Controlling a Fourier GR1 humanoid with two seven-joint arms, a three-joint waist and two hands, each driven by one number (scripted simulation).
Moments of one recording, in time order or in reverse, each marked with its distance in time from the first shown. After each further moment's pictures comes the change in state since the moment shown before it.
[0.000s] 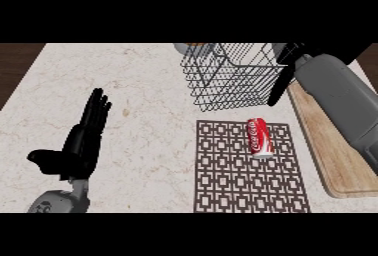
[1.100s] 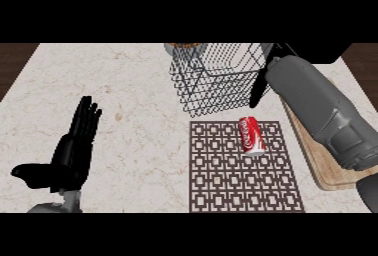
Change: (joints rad) left arm 0.082 -0.001 0.025 -0.061 -0.009 0.010 -0.008; right arm -0.100 0.148 0.058 0.194 0.039 -0.027 -0.024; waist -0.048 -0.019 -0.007
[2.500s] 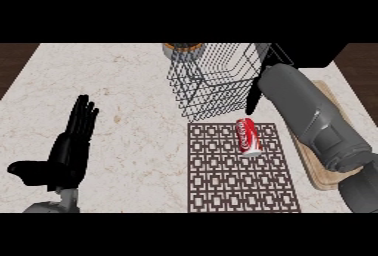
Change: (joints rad) left arm -0.005 0.000 0.023 0.002 -0.004 -0.006 0.016; right arm -0.015 0.078 -0.010 0.155 0.016 -0.050 -0.074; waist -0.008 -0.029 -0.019
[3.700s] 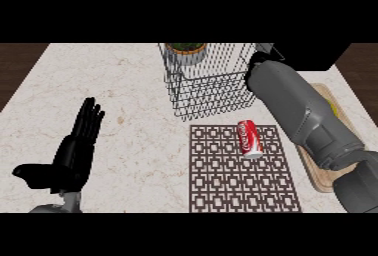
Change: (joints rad) left arm 0.014 -0.007 -0.023 -0.008 0.001 -0.027 0.004; right arm -0.029 0.025 0.034 -0.047 0.059 0.013 -0.123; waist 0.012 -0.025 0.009
